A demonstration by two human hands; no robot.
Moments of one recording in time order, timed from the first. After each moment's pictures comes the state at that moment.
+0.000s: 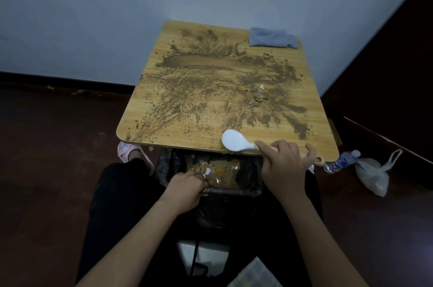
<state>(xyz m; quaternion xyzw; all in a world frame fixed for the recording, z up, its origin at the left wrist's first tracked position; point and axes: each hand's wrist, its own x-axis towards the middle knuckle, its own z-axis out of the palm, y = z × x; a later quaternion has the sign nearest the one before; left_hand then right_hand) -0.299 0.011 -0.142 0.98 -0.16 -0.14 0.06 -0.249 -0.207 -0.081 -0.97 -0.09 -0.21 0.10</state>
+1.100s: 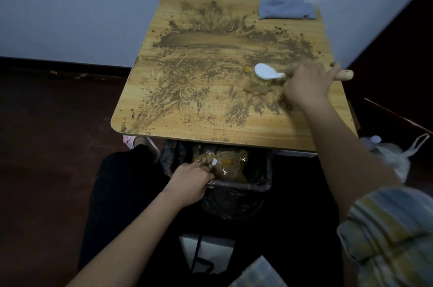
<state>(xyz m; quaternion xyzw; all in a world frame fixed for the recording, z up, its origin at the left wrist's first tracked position) -0.288 0.005 -0.144 0.97 -0.17 -0.18 0.04 -0.063 -0.208 -0.056 -0.99 0.04 -0.02 -0.09</state>
